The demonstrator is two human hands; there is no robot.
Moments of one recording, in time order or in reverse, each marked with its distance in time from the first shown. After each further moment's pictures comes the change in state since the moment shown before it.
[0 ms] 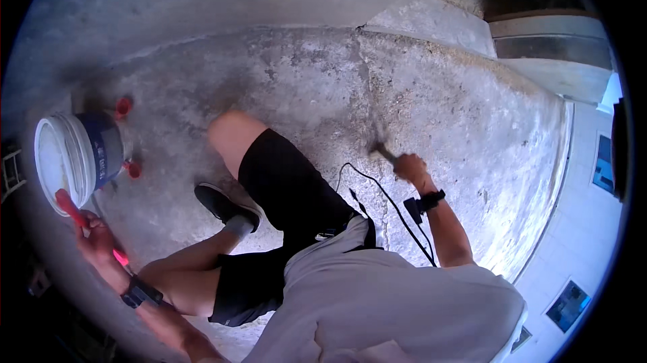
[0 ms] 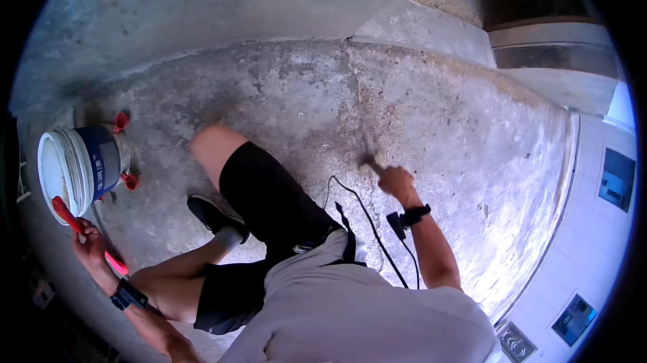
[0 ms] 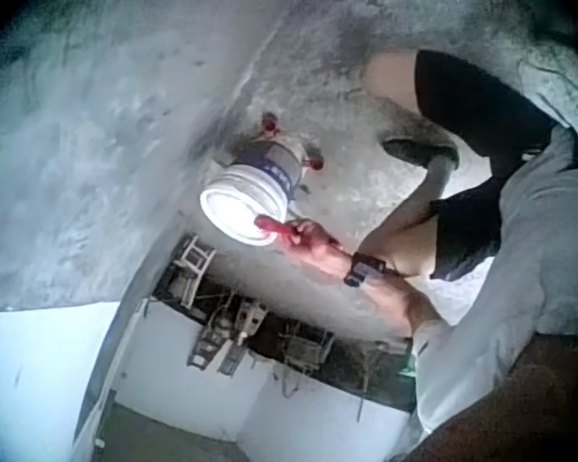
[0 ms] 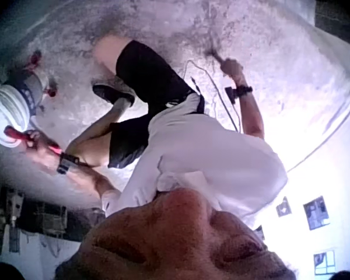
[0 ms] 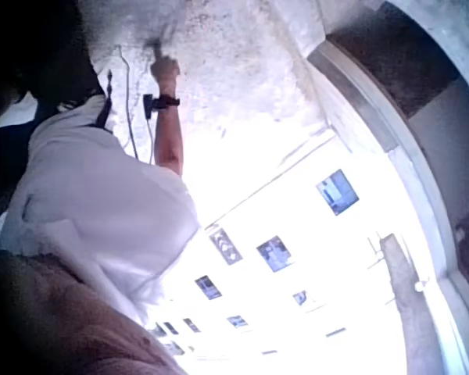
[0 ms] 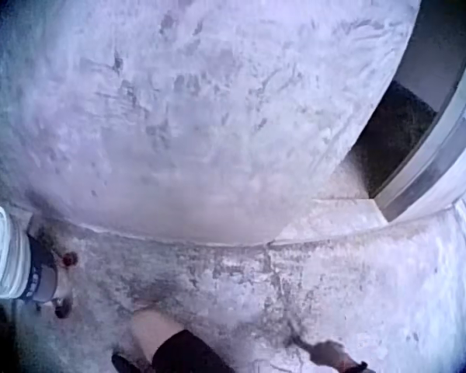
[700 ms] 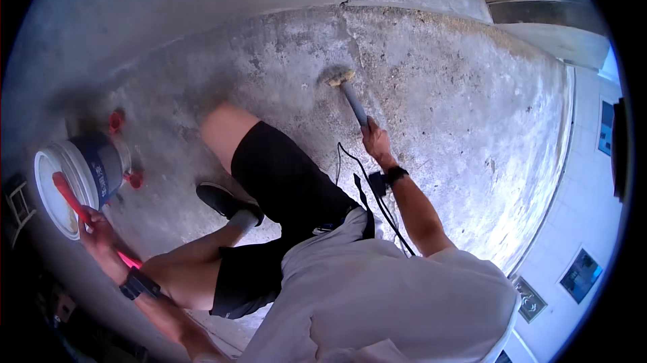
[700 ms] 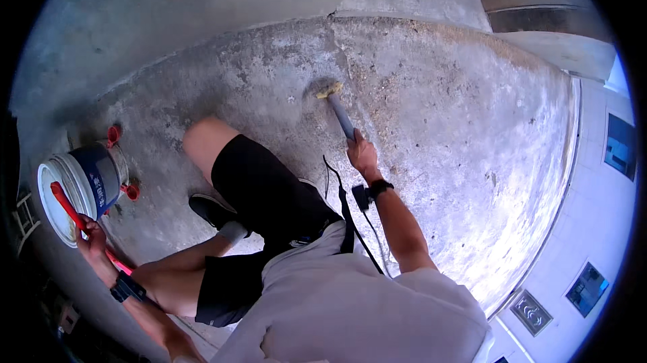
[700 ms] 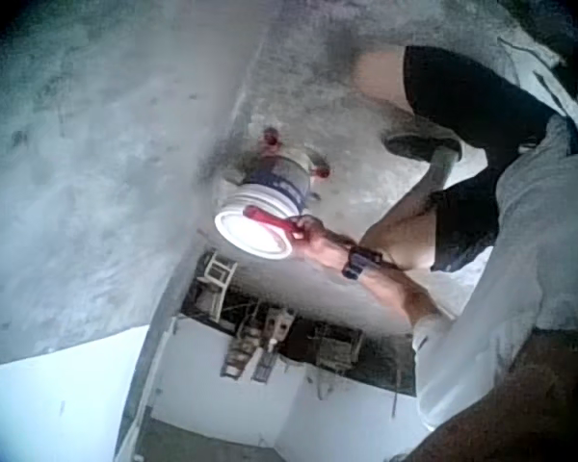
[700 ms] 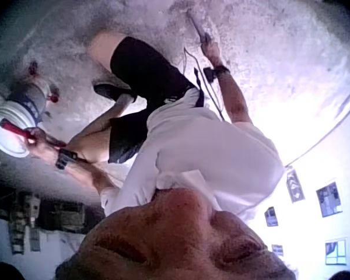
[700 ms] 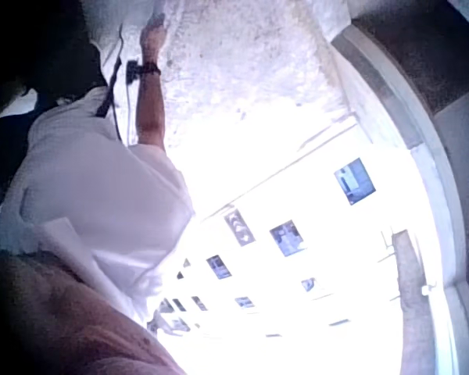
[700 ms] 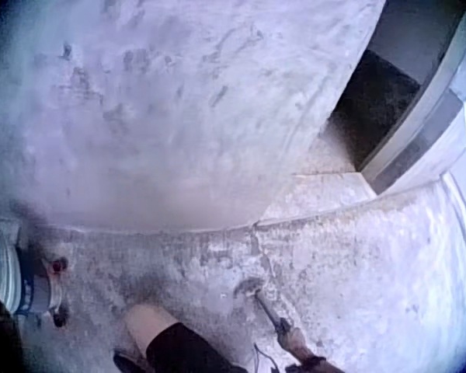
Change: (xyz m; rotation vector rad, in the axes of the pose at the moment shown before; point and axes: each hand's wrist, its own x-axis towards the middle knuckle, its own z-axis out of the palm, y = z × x) left_hand 0.064 -0.005 0.007 0.079 0.078 -0.052; right_hand 0.068 -0.045 0.104 0.465 0.551 -0.291
